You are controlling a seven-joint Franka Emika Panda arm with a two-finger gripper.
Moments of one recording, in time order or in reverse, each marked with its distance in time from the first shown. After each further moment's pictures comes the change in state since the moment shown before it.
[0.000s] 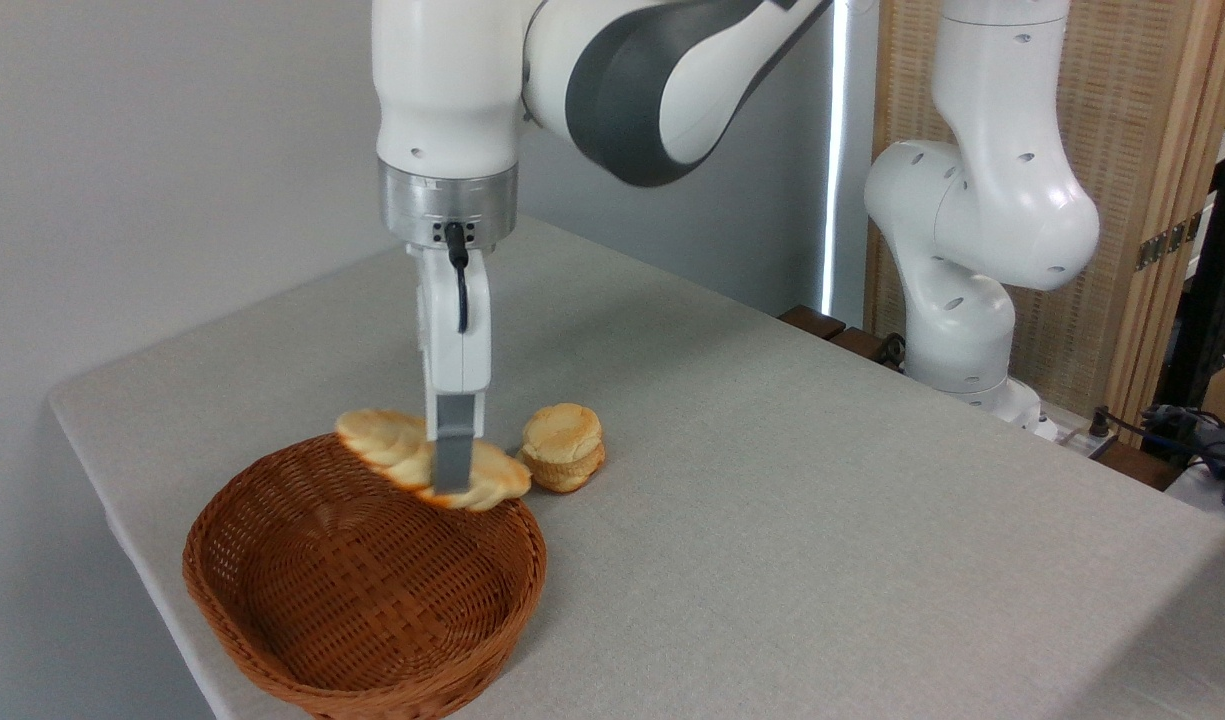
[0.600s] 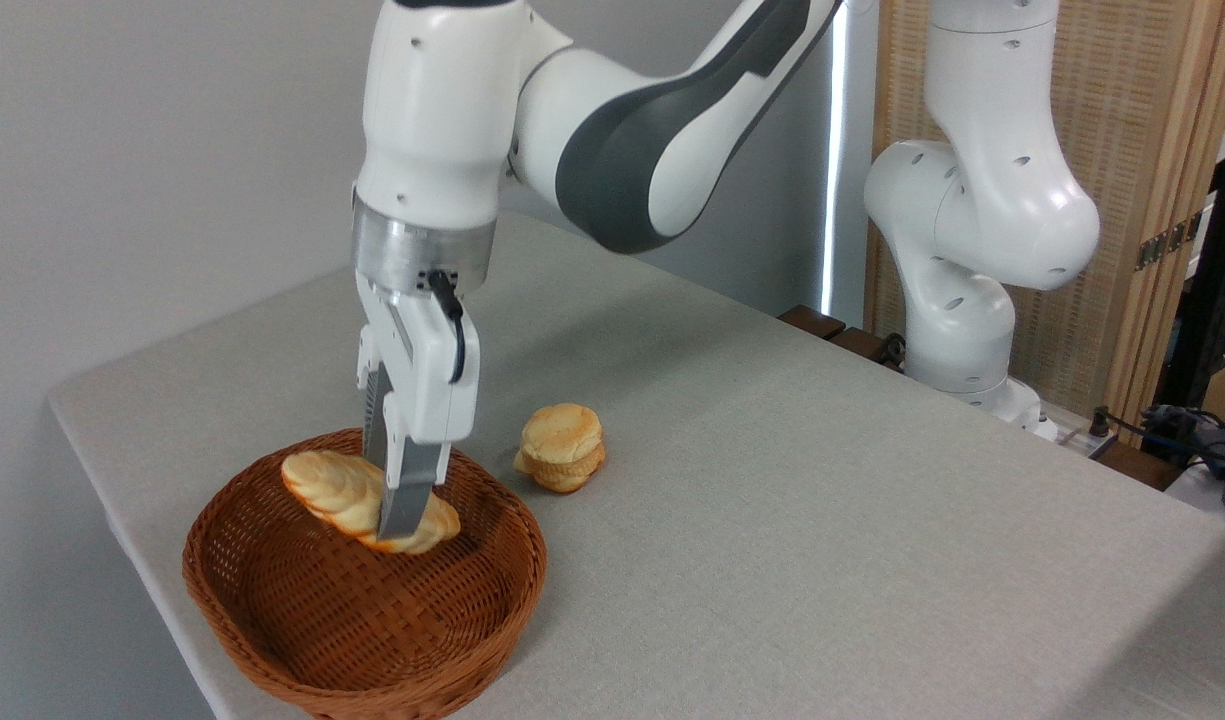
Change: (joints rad) arm 0.005 0.076 0.001 0.002 -0.086 0.180 -0.093
